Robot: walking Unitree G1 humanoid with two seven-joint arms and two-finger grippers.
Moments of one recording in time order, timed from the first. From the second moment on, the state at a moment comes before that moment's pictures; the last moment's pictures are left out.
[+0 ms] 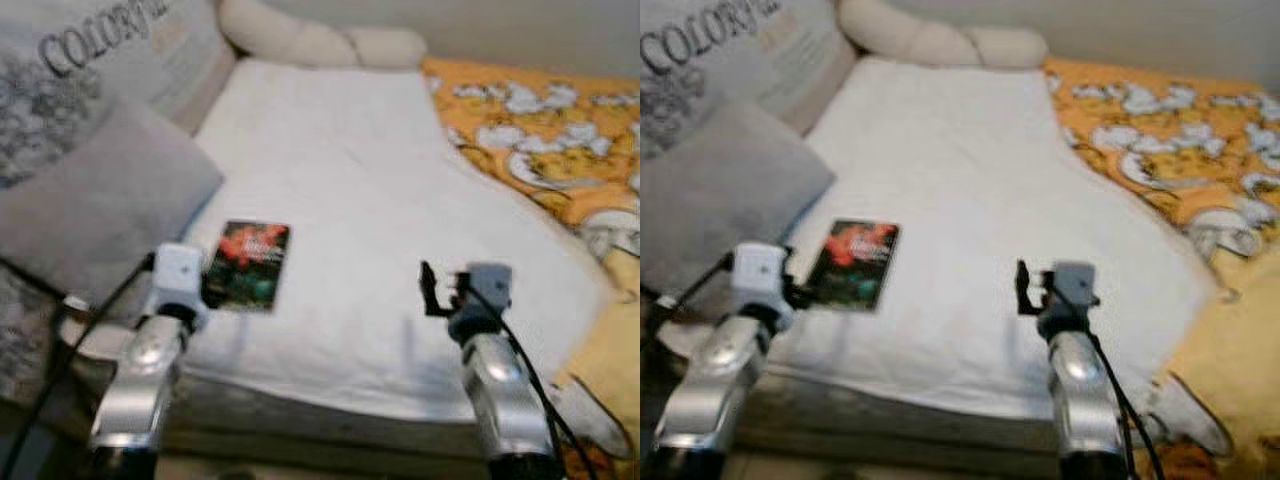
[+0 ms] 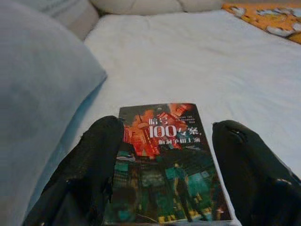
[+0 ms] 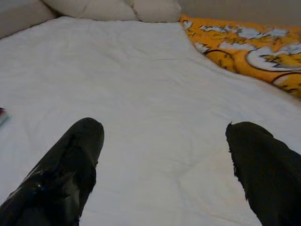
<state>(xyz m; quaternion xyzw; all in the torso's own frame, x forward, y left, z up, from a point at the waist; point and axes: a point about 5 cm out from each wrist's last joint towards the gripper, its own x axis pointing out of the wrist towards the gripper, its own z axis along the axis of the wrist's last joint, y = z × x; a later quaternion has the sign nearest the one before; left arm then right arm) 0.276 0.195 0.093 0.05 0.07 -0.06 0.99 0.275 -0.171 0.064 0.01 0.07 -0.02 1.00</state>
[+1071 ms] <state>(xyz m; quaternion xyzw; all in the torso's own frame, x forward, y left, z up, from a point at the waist) 0.280 0.193 0.093 0.06 0.07 -0.06 0.99 0.282 -0.158 0.054 0.01 0.11 0.01 0.99</state>
